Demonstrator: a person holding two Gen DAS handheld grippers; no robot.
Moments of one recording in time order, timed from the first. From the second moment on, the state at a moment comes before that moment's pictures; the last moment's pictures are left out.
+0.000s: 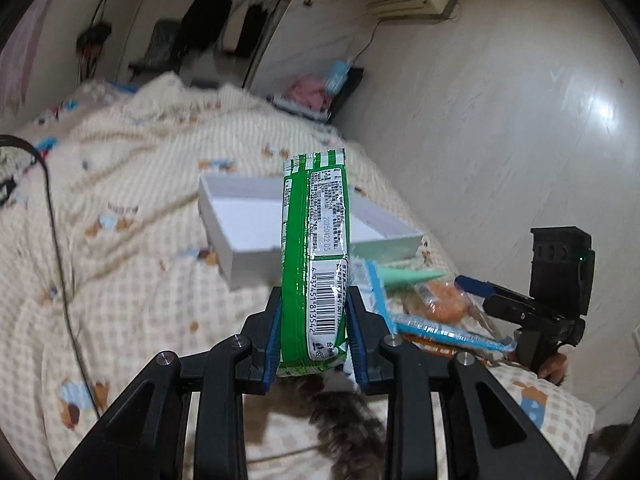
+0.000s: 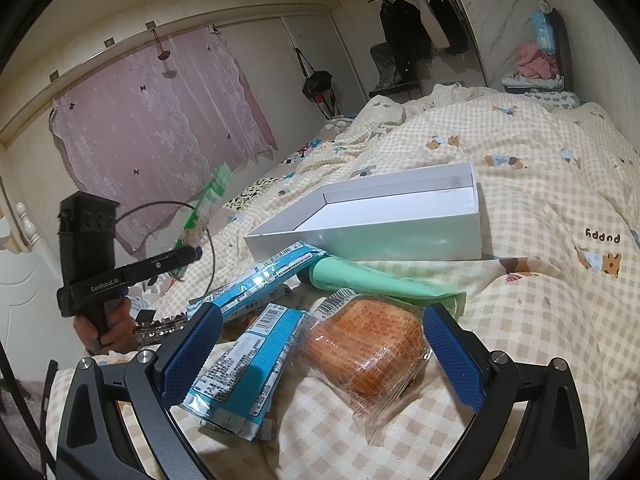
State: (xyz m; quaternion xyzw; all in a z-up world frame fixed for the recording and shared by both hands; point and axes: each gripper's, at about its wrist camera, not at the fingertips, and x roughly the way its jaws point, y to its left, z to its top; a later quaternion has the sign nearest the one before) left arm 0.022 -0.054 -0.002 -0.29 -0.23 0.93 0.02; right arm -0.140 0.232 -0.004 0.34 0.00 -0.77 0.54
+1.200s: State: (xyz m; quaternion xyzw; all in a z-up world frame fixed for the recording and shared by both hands) left arm 0.033 -0.044 -0.019 -0.29 -0.24 0.93 0.04; right arm -0.137 0.224 -0.006 0.35 0.03 -0.77 0.53
